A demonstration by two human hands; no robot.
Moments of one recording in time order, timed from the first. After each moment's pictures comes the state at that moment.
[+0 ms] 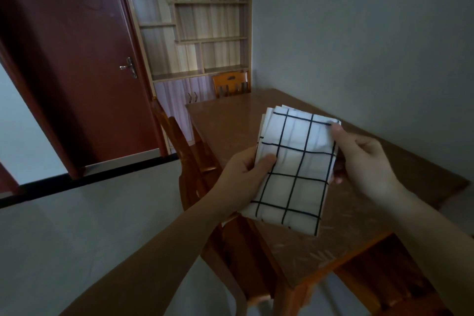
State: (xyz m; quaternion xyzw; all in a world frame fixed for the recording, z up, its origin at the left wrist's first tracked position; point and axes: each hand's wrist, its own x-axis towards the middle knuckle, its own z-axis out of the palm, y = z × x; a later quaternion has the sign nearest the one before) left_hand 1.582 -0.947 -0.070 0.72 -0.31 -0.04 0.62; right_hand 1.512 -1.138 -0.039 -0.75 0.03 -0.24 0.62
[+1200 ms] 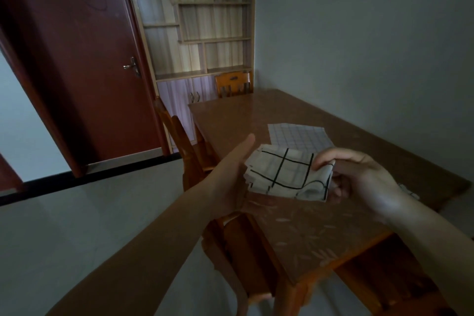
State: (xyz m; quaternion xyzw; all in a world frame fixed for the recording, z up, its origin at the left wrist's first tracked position) left_hand 1.571 -0.921 -0.048 0.59 -0.12 -0.40 0.69; right_hand 1.496 -1.138 -0.051 -0.71 -0.05 -0.07 0.70
